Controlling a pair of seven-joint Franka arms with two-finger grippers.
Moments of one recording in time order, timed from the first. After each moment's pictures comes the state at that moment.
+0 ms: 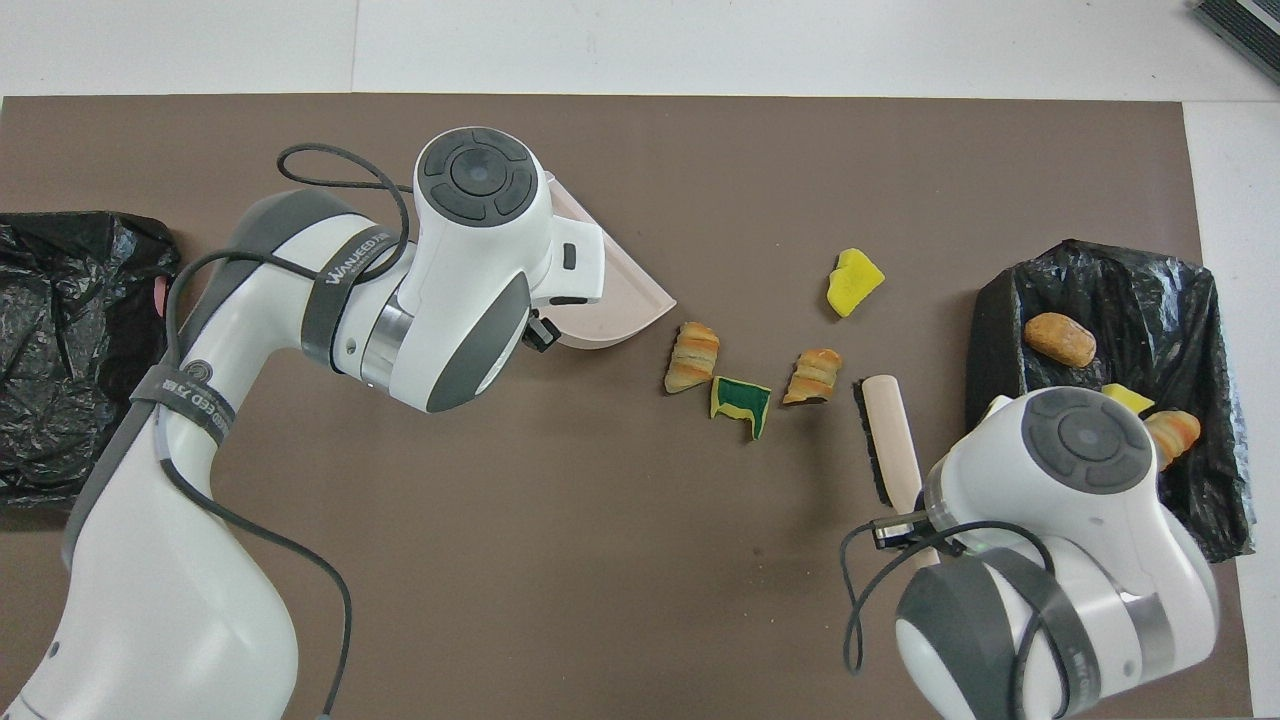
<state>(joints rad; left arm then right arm) -0.55 0.44 0.04 -1.46 0.09 1.83 0.37 0.19 -0.21 0.07 -2.31 -0.03 1.83 0.14</state>
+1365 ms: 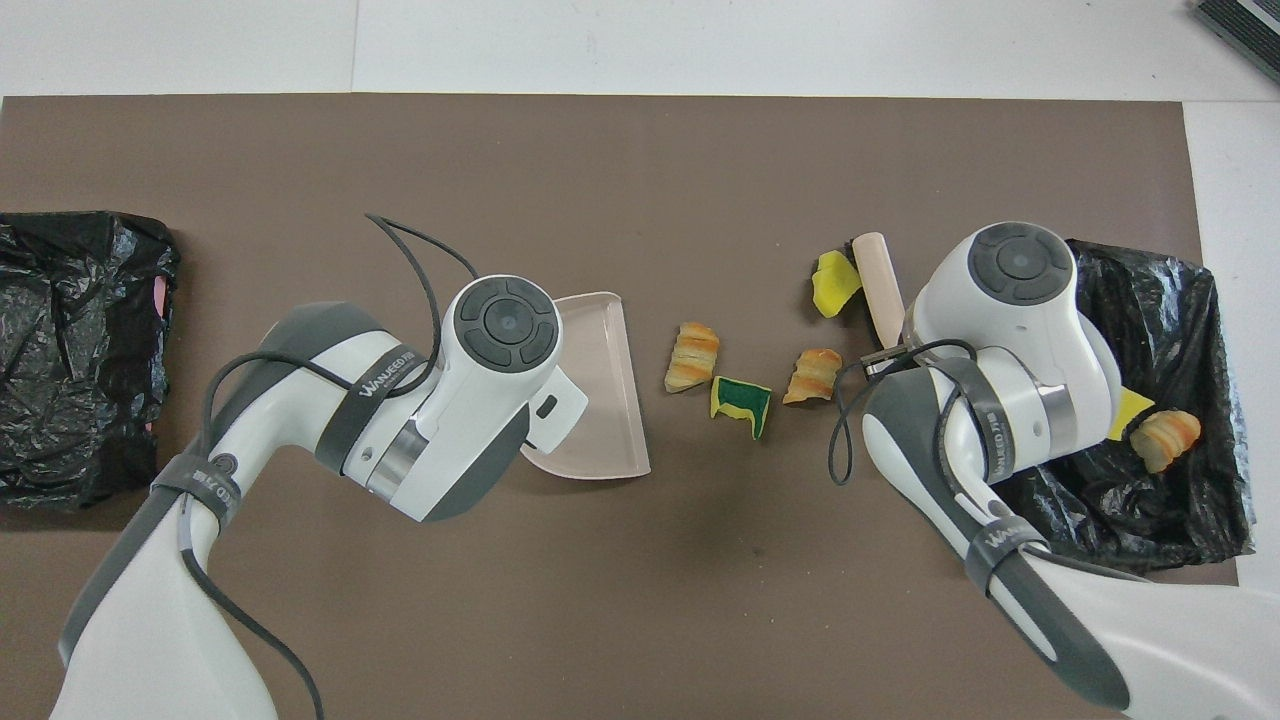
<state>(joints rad) -0.60 0.26 0.03 -1.87 0.21 1.97 0.84 0.12 0.26 0.09 -1.97 -0.18 2.08 0.08</state>
